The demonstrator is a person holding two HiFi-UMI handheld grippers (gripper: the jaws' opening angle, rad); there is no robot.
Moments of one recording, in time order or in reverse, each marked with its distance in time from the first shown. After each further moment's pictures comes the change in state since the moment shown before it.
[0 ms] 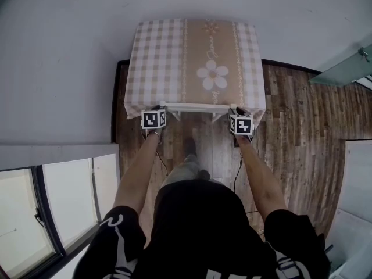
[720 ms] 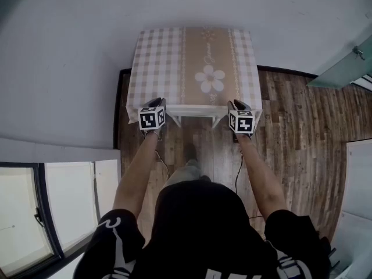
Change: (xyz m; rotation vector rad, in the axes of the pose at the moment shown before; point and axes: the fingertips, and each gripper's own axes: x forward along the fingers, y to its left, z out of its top) left arm -0.068 -0.035 0.063 0.063 -0.245 -0.017; right arm -0.064 0.013 0.064 -0.016 -0.228 0.026
